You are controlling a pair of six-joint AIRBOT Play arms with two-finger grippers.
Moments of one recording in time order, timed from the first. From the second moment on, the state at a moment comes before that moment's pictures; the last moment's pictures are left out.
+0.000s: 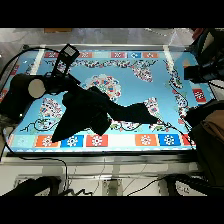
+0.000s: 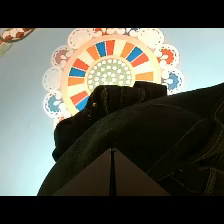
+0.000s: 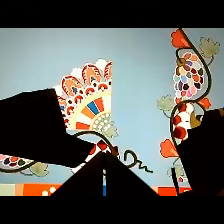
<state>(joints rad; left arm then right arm) -0.36 -1.17 1.35 1.48 -0.89 -1.12 0.02 -1.25 1.80 -1.62 1.55 1.56</state>
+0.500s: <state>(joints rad) -0.36 -1.17 1.35 1.49 -0.90 -1.12 0.02 -1.25 1.80 -1.62 1.55 1.56</state>
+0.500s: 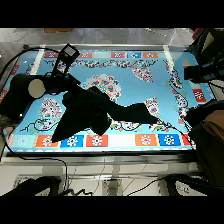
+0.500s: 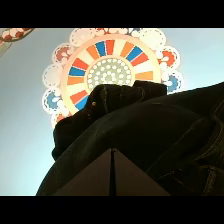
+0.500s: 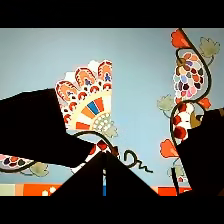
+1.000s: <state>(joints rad) -0.25 -0.96 1.31 1.55 -1.17 -1.26 0.02 -1.25 1.80 -1.62 1.55 1.56</state>
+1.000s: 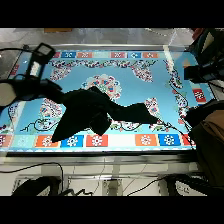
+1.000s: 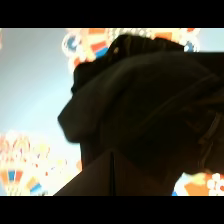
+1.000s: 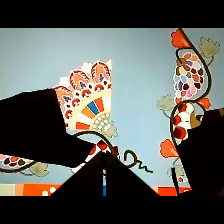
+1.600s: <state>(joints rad) -0.04 -0.49 0.82 1.56 -1.21 -1.43 0.02 -1.20 1.64 -1.36 1.53 1.35</state>
